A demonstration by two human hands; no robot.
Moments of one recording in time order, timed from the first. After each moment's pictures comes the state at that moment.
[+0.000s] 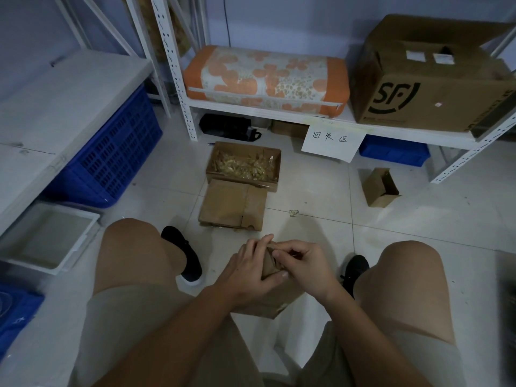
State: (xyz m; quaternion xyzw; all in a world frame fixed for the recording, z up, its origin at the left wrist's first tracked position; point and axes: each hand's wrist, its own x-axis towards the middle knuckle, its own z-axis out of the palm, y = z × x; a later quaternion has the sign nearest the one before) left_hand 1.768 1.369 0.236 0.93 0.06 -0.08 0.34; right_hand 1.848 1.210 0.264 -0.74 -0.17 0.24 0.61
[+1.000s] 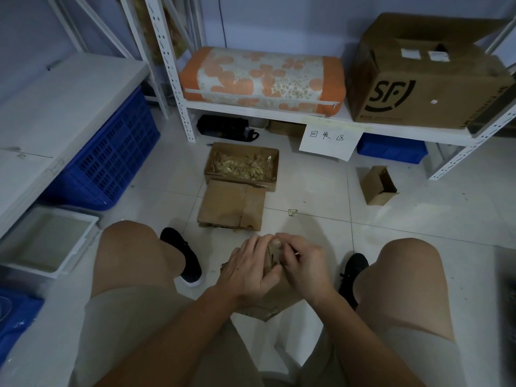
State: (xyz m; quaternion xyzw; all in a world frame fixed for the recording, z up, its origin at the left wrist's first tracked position) left_hand 1.768 1.363 0.252 0.94 0.02 -0.01 0.33; right_hand 1.841 1.208 0.262 -0.84 -0.27 0.04 0.47
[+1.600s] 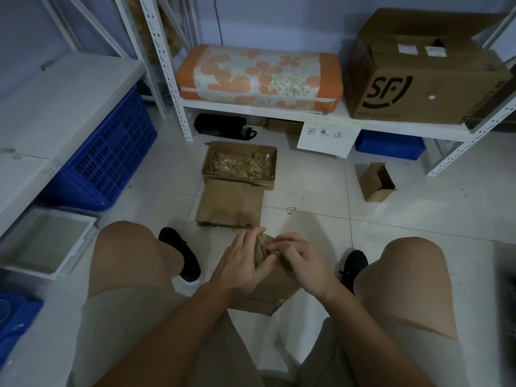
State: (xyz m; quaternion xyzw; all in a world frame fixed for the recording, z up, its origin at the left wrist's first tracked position) left_hand 1.769 1.370 0.254 0.92 0.09 -0.01 0.39; right_hand 1.850 1.202 0.277 -0.79 -0.21 0.27 0.52
